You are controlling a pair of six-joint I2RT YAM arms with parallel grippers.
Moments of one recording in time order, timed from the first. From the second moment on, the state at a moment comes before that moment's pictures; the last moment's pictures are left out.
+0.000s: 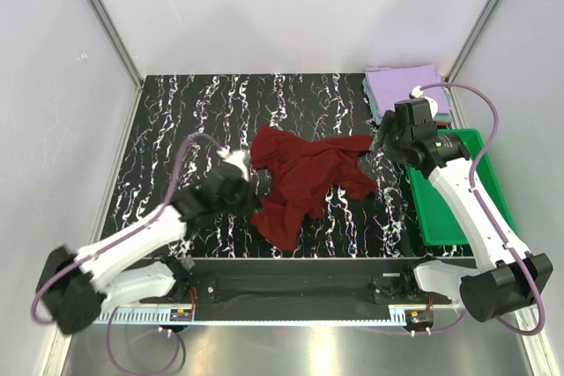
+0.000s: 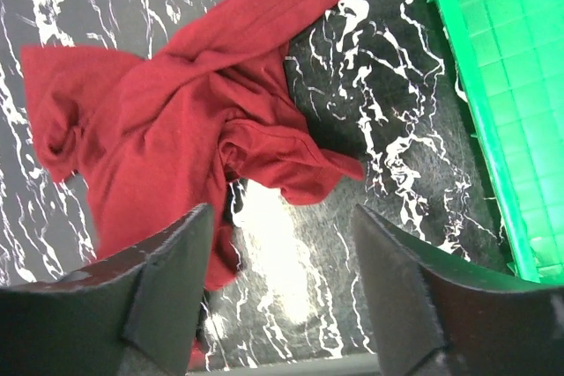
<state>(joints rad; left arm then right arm) -0.80 1.09 0.65 -0.39 0.00 -0.73 0.29 1.20 1.24 -0.84 0.23 0.61</state>
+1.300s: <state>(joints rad) -0.15 0.97 0.77 -0.59 0.12 -0.53 0.29 1.42 1.02 -0.72 0.05 0.86</state>
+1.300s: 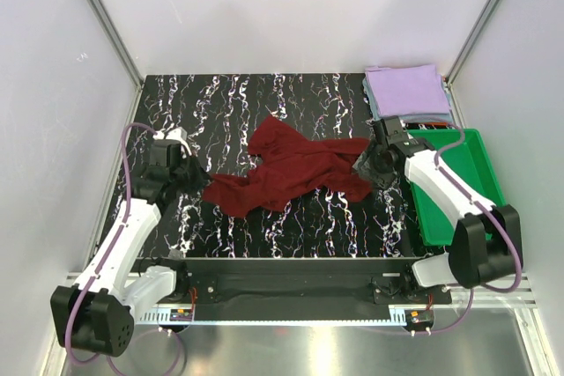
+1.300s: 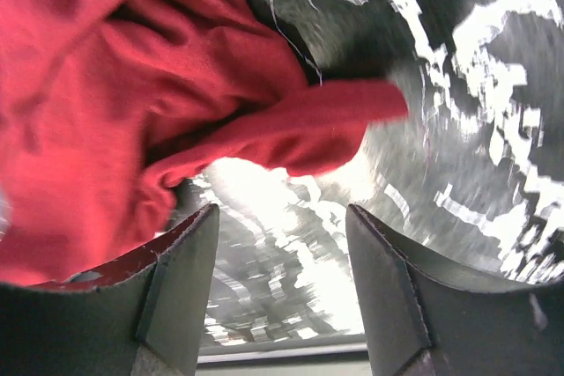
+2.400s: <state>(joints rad) -0.15 0.93 0.89 -0.60 0.06 -0.64 0.29 1.65 1.34 -0.87 0.23 1.18</state>
